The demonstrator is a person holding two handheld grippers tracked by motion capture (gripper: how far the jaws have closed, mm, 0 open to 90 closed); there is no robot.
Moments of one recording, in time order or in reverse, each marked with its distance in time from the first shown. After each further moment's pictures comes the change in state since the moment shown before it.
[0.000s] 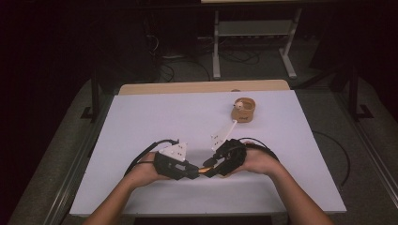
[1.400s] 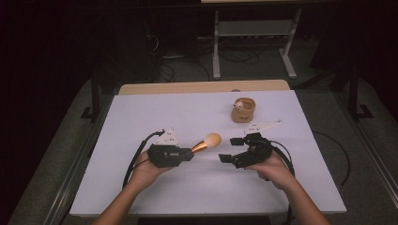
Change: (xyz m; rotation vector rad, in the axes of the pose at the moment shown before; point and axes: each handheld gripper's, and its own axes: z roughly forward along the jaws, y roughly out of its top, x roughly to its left) left arm 0.008 -0.007 -0.016 -0.117 0.365 -0.311; right arm 0.010 -0.051 -0.044 -0.366 -0.324 0.462
